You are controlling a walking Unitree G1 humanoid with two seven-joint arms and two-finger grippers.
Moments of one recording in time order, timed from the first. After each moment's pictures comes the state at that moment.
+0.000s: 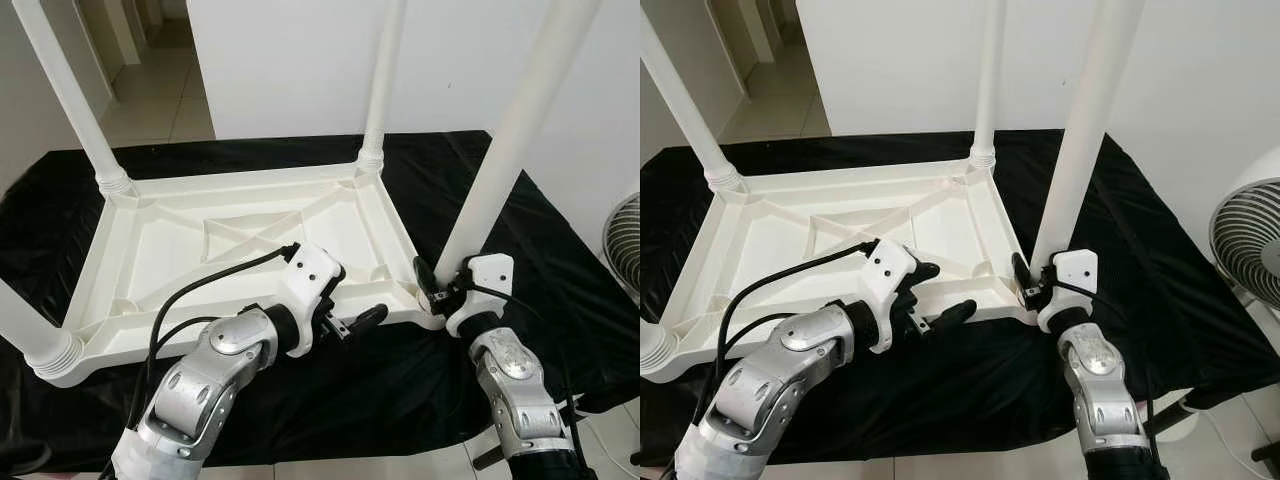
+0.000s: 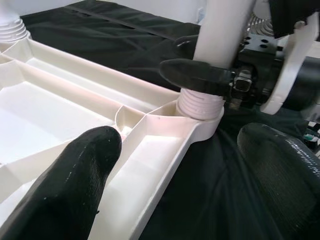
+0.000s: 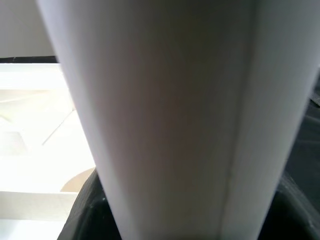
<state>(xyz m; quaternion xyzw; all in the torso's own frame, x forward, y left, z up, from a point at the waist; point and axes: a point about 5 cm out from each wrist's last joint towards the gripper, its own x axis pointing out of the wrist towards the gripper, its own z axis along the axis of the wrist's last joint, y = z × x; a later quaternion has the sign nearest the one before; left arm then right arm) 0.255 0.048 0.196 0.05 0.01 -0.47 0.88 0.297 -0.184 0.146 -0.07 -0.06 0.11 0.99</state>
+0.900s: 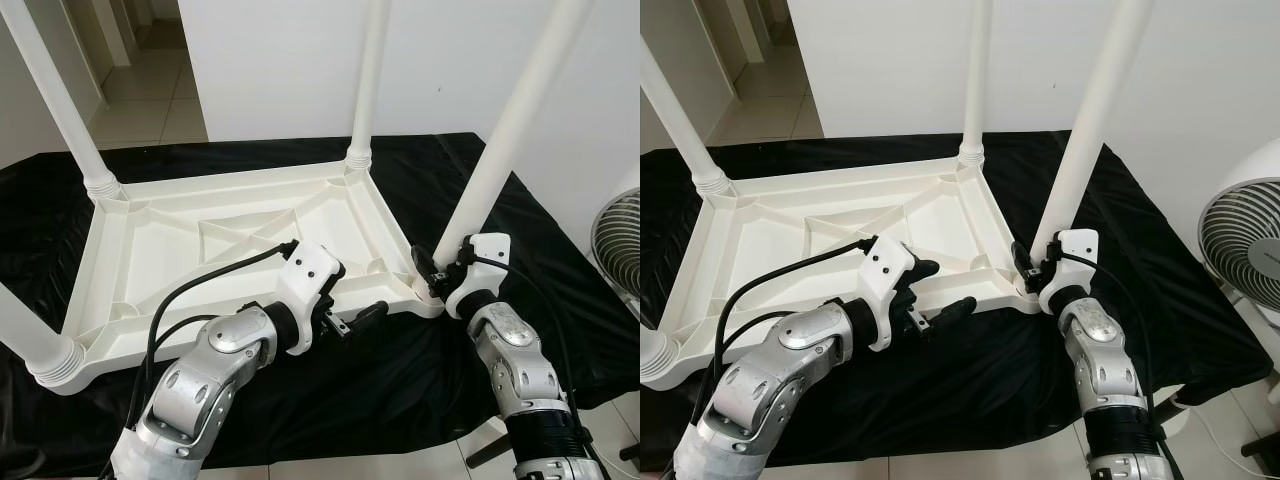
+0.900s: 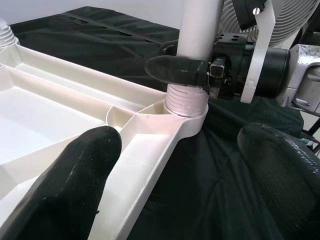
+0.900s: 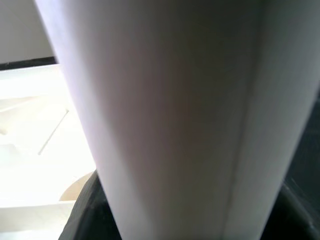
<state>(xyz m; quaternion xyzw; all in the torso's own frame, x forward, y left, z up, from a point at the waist) 0.255 0.048 0.199 0.04 0.01 -0.47 0.88 0.322 -0.196 0.149 -0.02 -0.01 0.10 0.99</state>
